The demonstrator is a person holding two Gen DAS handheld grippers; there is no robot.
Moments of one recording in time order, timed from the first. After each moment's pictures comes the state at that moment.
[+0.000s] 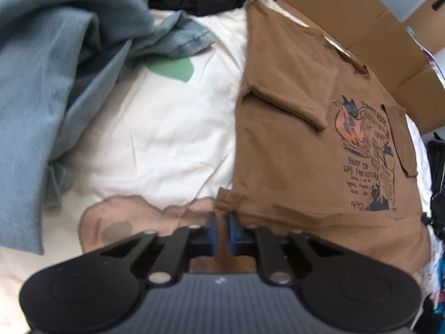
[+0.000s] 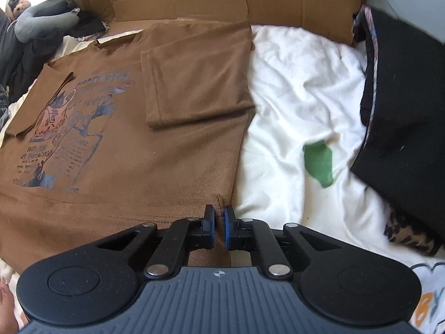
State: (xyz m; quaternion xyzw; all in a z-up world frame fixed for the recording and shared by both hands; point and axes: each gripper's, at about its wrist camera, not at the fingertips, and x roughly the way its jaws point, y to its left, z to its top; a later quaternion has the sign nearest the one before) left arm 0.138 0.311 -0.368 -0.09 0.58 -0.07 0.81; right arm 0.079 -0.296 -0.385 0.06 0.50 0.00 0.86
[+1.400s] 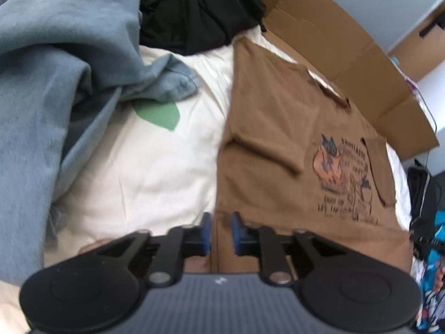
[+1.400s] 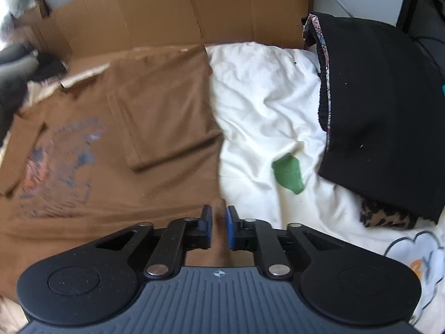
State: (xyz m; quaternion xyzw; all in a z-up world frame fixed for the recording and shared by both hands) left arm 0.161 0.315 -0.350 -0.14 0.54 -0.11 0.83; right arm 0.085 -0.305 -0.354 0.13 0.48 -0.10 0.86
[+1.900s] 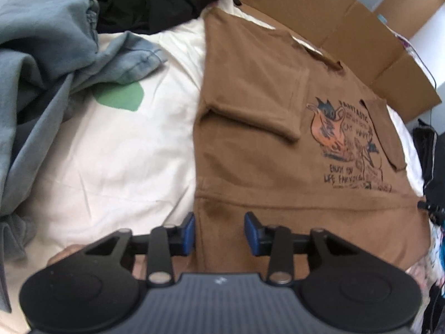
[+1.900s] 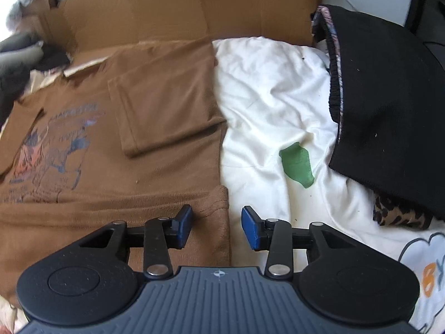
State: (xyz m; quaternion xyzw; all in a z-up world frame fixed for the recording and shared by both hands) left arm 0.169 0.281 -0.377 -0.07 0.55 -0.14 0.82; right arm 0.077 -0.300 -0.388 0.11 0.47 -0.09 0.87
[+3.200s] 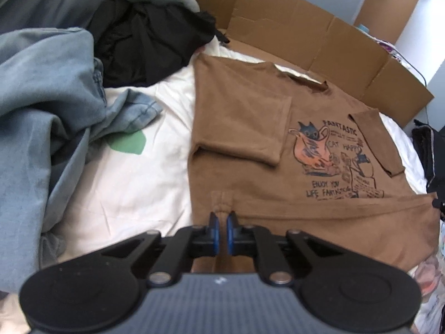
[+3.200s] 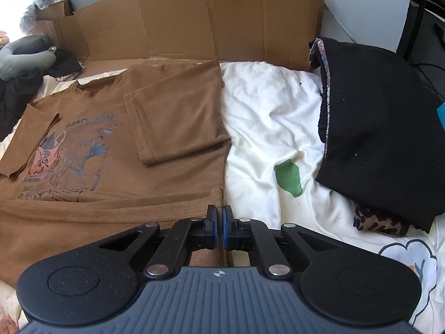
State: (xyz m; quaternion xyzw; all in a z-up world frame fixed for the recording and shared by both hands) left arm 0.144 0.268 -0.328 -0.03 0.48 -0.12 0.87; right arm 0.055 -0.284 -0.349 0.08 0.45 -0.09 0.89
